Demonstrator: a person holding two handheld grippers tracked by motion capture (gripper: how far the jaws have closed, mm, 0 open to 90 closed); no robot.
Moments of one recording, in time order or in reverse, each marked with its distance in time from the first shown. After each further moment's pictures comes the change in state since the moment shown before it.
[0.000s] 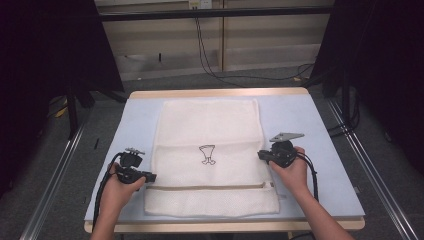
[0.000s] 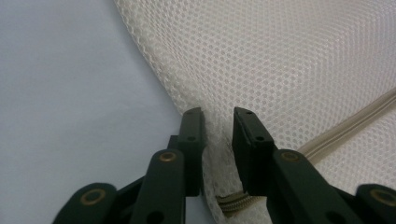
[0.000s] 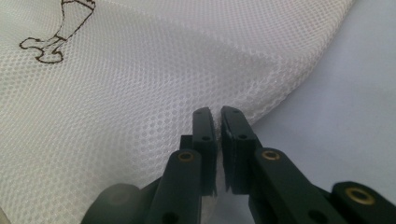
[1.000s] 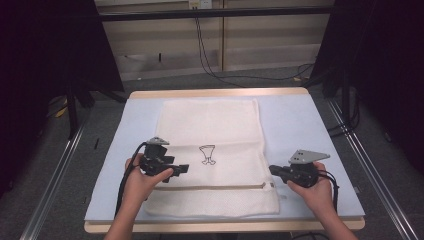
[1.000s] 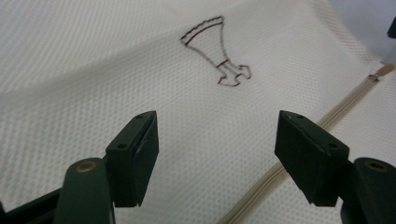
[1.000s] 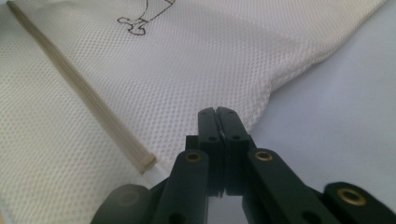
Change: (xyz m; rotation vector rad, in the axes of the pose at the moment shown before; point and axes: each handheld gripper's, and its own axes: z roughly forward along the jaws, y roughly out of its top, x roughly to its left) left arm -0.067 0.042 0.010 -0.202 -0.157 0.154; right arm 0.014 -0.041 -0.065 -0.095 0.101 -0.120
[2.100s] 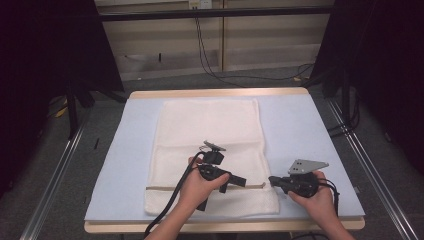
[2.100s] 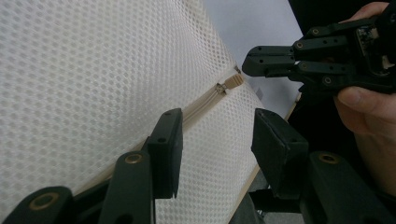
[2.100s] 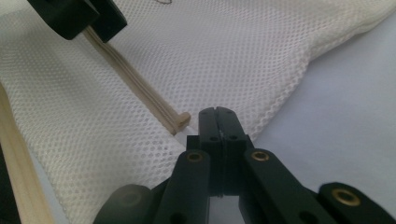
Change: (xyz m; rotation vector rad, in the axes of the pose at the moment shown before) left arm -0.103 0.029 0.096 0.194 -0.393 -0.301; right arm 0.012 -0.016 -0.001 0.052 0.062 -0.041
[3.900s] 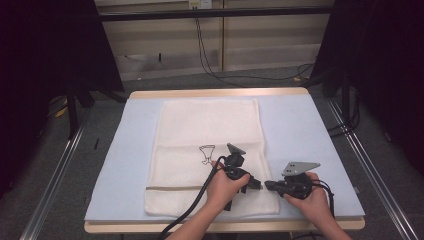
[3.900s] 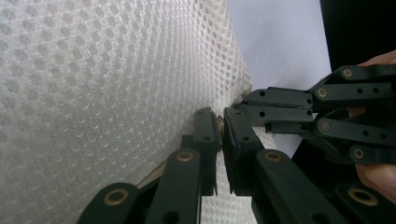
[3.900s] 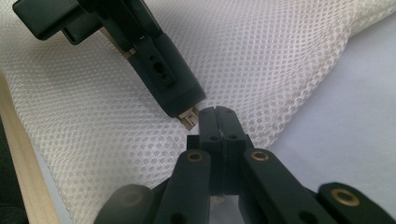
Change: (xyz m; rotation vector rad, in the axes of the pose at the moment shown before) left arm 0.000 0.014 0.066 0.067 -0.001 -0.156; right arm 0.003 -0.004 0.014 0.060 0.041 0.021
